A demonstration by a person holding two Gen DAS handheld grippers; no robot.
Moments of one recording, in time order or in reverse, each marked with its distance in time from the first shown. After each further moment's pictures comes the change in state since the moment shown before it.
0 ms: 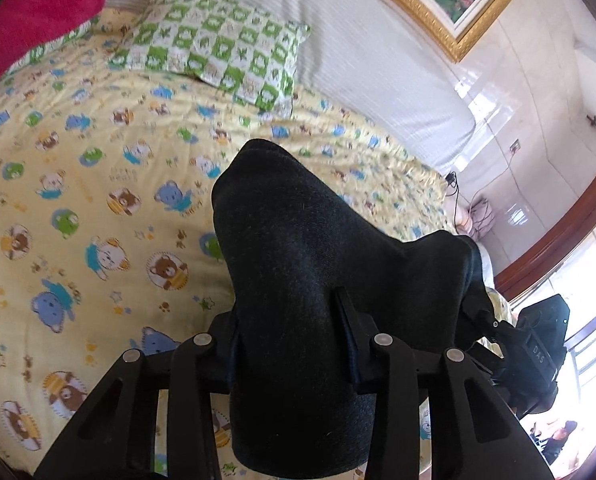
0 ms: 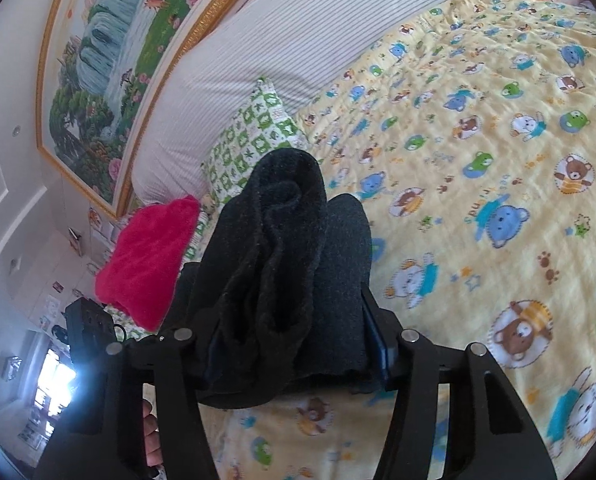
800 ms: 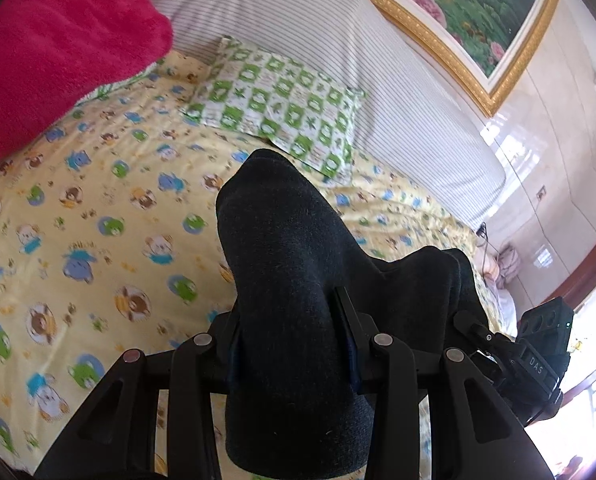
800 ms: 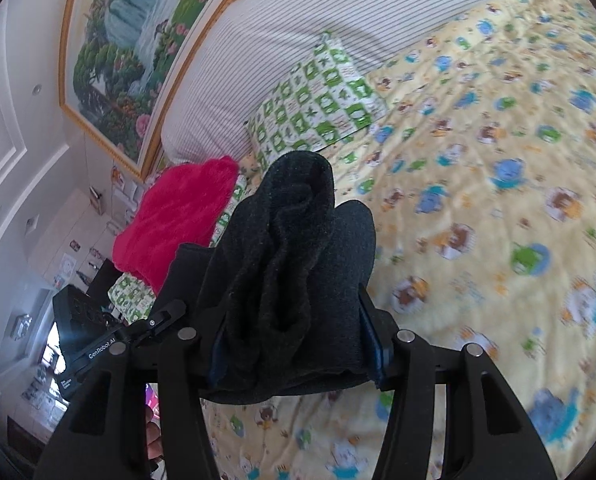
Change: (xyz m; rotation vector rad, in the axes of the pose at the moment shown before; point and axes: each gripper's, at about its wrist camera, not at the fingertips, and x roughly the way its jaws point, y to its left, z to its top) left arm -0.065 0.061 0.029 -0.067 -0.151 0.115; right arm 0.089 0.073 0.006 -0.115 0.133 0.087
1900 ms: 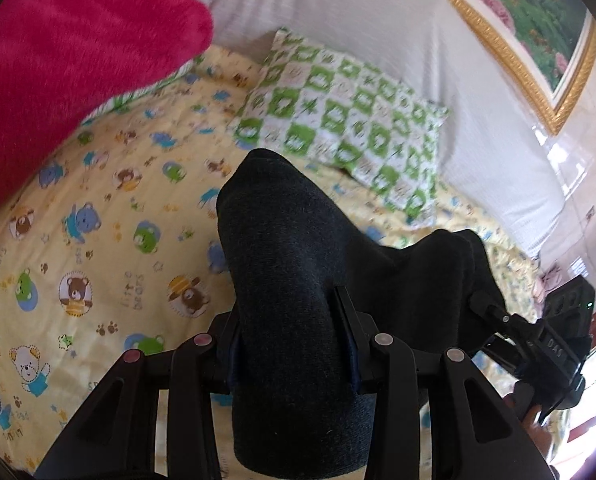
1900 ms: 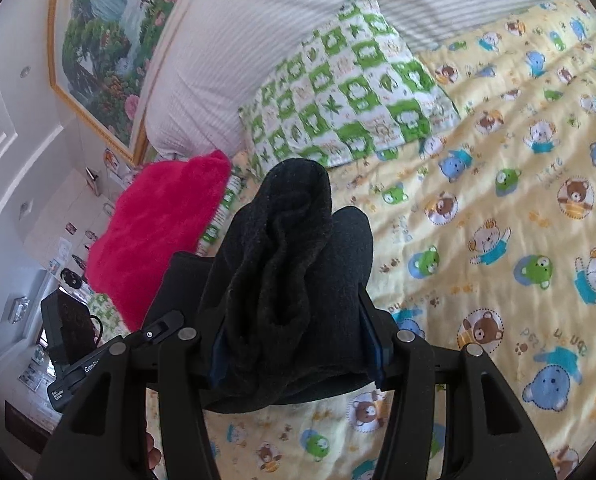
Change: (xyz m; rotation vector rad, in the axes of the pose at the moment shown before) left arm 0.092 0.067 0.084 -0.039 0.031 0.159; right arm 0.144 -0.008 0.081 -0.037 0.092 -0.011
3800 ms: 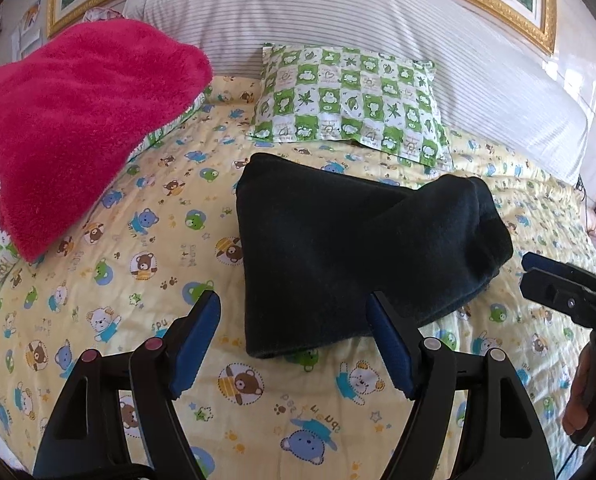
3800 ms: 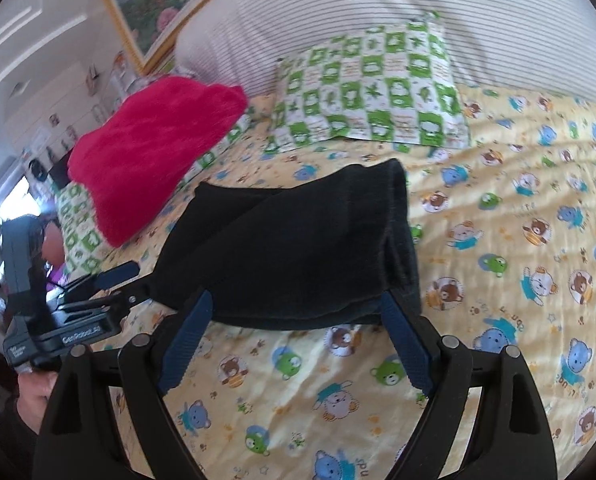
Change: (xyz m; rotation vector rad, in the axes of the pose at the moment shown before) left arm -0.046 -0.038 -0.058 0.250 -0.049 0.248; right arm -0.039 0.058 -0.042 -0.393 0.116 -0.130
